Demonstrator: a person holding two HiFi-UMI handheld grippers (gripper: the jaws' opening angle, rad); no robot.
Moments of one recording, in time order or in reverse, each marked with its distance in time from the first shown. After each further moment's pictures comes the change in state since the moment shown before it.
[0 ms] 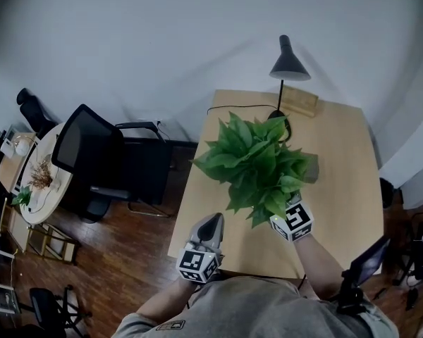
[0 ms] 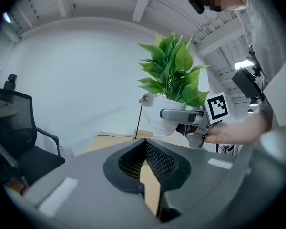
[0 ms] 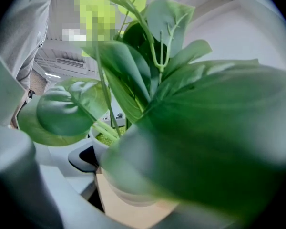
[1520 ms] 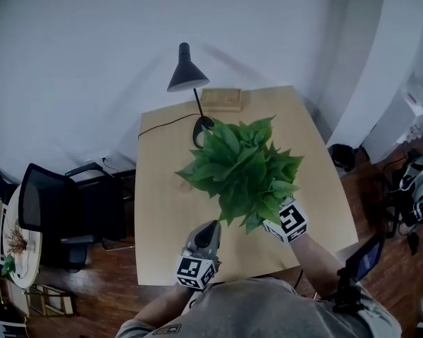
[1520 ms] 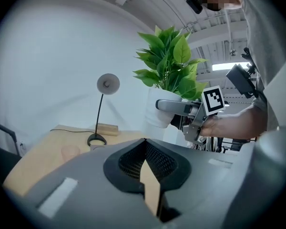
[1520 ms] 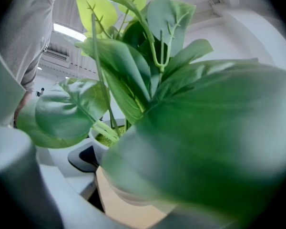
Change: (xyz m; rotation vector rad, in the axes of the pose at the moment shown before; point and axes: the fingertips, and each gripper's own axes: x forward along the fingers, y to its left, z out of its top) left arm 0.089 -0.142 -0.026 0.035 0.090 -0.332; right arm -0.143 -0.104 -0.011 0.011 0.028 -0.246
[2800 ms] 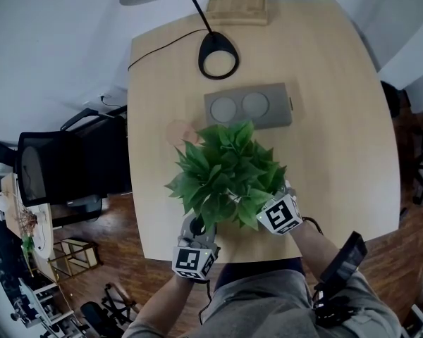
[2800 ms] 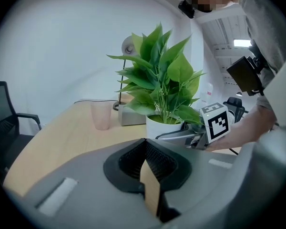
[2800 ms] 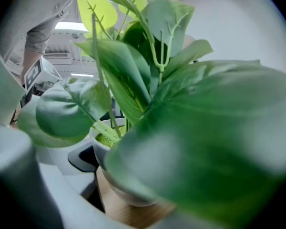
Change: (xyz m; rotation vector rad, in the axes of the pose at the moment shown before) left arm -0.035 0.083 -0.122 -0.035 0.284 0.201; right arm 0.069 0.103 -0.216 0.089 0.204 0.176
